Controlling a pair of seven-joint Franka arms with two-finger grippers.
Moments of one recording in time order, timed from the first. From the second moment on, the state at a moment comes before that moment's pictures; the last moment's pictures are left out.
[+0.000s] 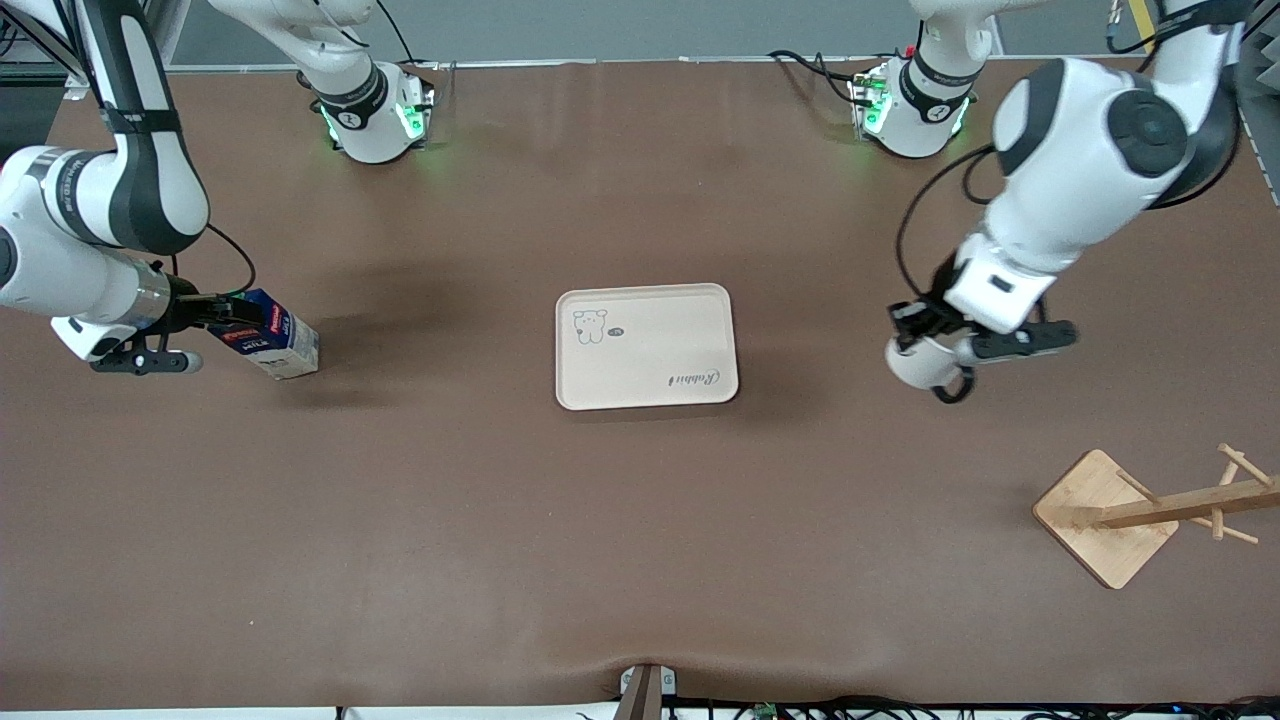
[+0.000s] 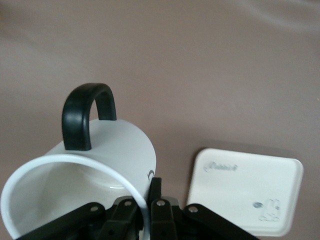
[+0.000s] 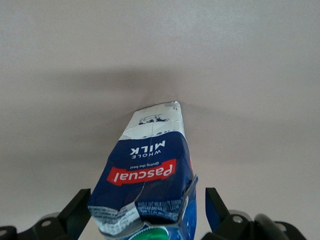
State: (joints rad) left arm 0.18 0.07 -0.56 -1.95 -0.13 2.13 -0.54; right arm -0.11 0.09 -0.04 -2.17 -0.02 2.04 -0.15
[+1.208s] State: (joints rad) left arm -0.25 0.67 -0.61 -1.67 0.28 2.15 -1.24; right arm -0.11 0.06 -0.05 -2.06 -0.02 1.89 -0.15
